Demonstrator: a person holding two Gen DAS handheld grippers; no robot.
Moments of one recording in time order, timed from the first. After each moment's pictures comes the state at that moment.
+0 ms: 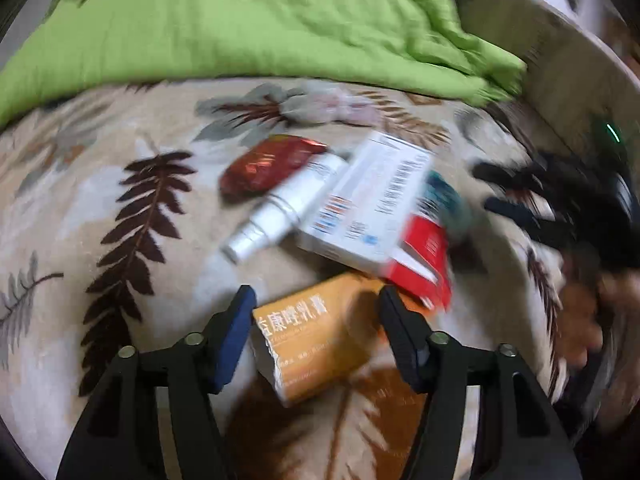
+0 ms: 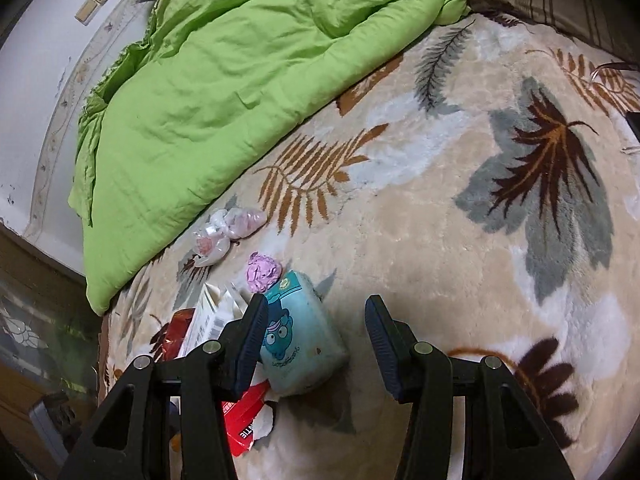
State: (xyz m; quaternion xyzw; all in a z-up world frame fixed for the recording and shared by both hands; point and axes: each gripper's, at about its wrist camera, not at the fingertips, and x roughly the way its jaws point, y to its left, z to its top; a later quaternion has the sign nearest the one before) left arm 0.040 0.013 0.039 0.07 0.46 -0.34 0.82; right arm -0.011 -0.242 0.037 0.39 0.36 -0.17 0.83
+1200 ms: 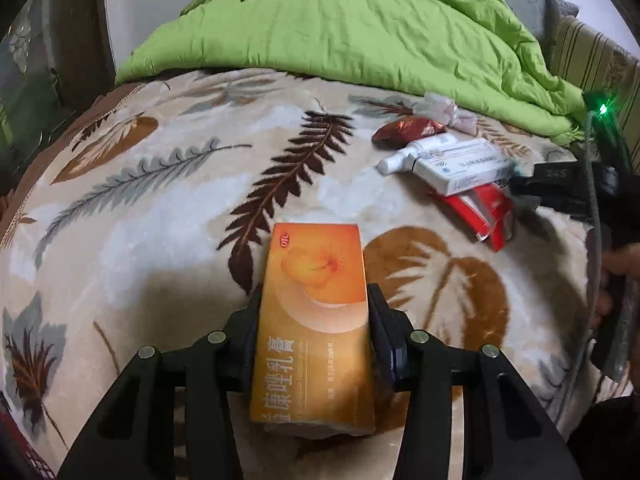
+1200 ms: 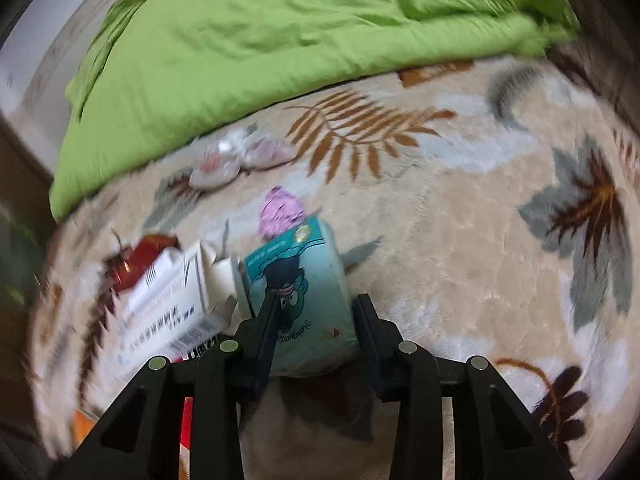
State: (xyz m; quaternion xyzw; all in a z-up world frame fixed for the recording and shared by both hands) left arm -0.034 0.096 0.028 0.03 0.42 -0.12 0.90; right arm 0.028 -0.189 0.023 0.21 0.44 -0.15 0.86
